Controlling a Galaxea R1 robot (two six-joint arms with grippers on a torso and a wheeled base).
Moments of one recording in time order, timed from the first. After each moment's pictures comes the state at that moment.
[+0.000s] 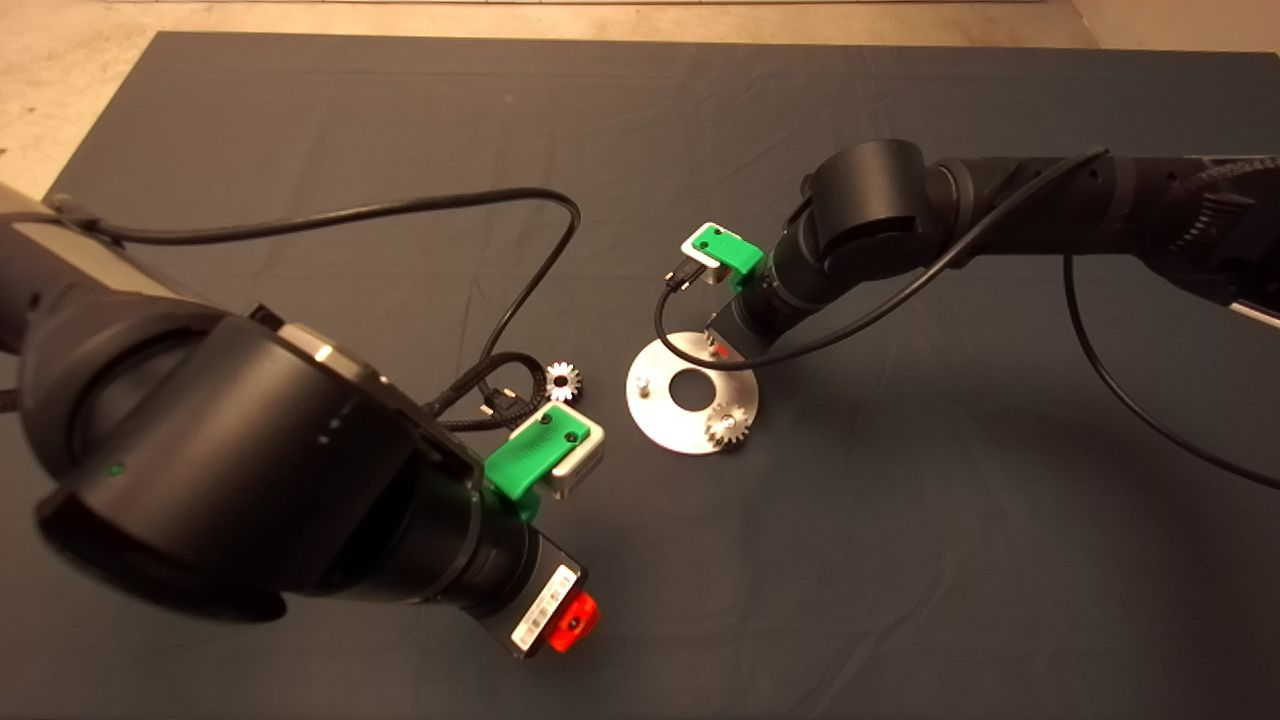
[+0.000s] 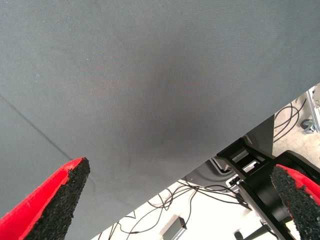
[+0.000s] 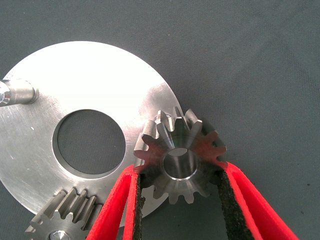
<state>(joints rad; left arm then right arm) -0.47 2.55 -0.42 0.33 1.53 -1.50 0.35 2.72 -1.17 -0.55 -1.41 0.79</state>
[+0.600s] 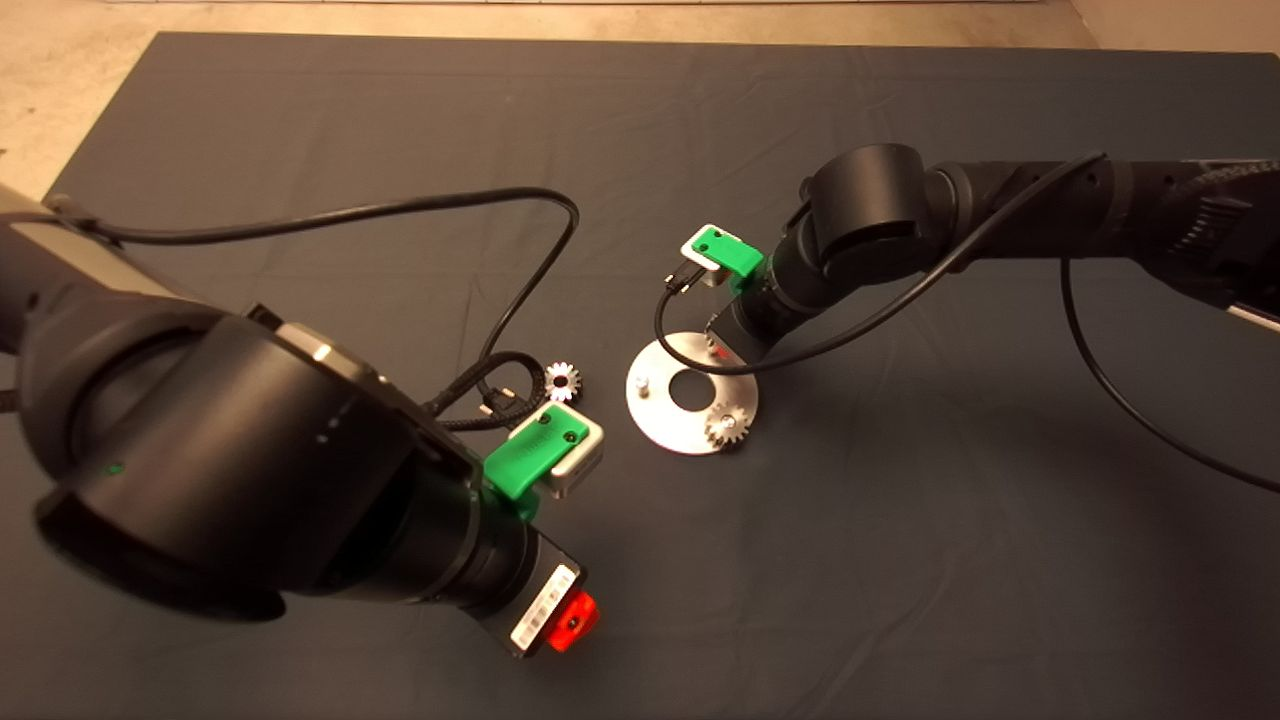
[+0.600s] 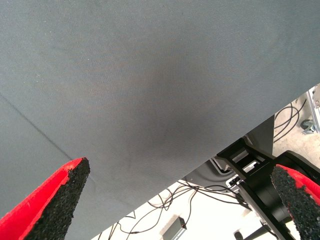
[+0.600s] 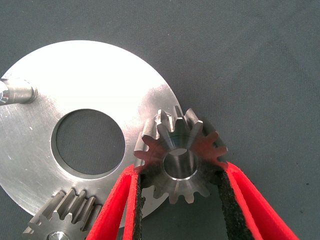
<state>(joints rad) -0.47 2.55 -0.42 0.33 1.53 -1.50 0.35 2.72 -1.17 -0.55 -1.42 0.80</state>
